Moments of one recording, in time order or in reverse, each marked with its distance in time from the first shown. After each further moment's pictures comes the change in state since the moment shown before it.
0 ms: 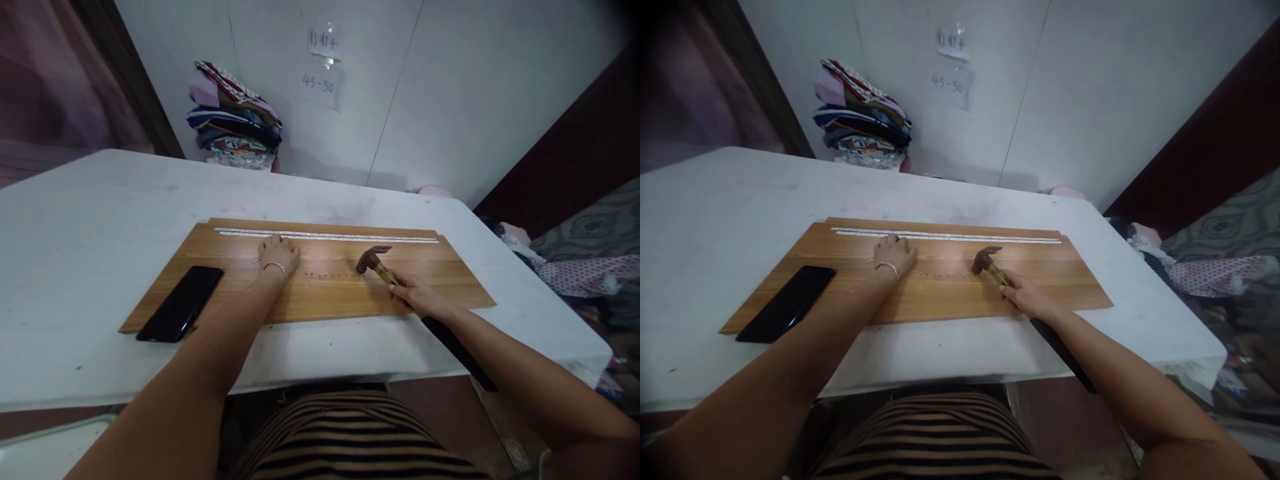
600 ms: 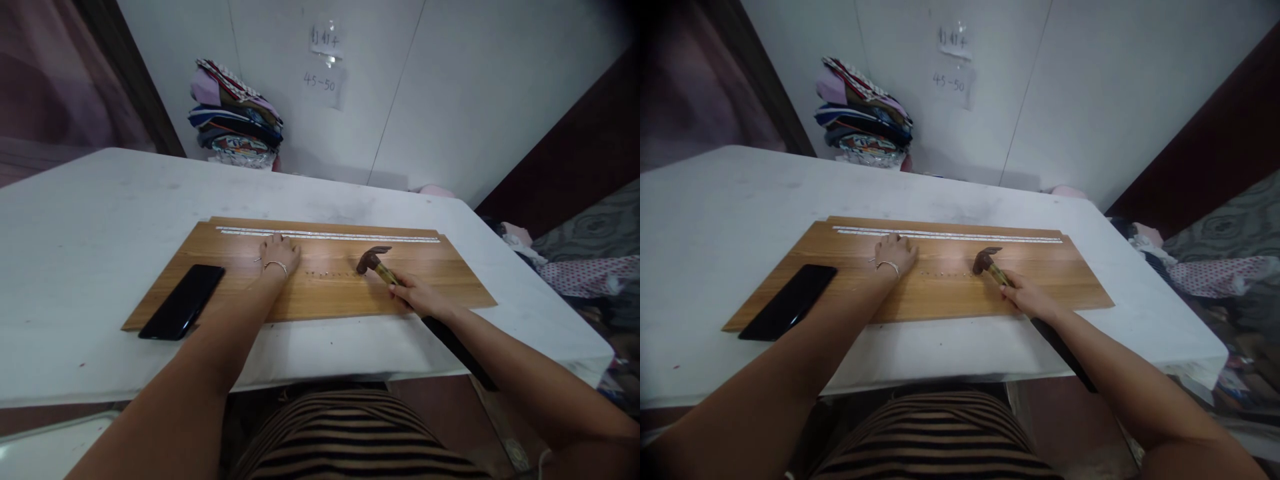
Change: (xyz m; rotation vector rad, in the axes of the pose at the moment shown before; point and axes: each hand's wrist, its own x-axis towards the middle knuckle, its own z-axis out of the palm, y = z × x) left_hand -0.002 0.001 -0.003 0.000 -0.004 0.004; right_hand 0.000 0.002 0.000 0.012 -0.007 -0.007
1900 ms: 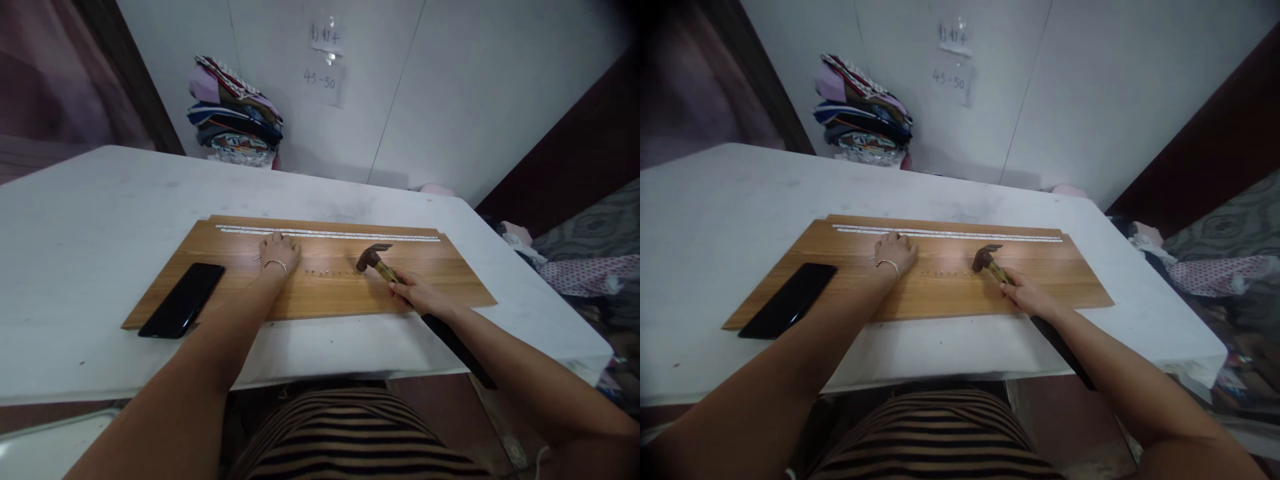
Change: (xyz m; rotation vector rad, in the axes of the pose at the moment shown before) left_hand 0.001 0.000 0.002 0.002 -0.001 -0.006; right_hand 0.002 0.001 0.000 0.002 0.017 0.001
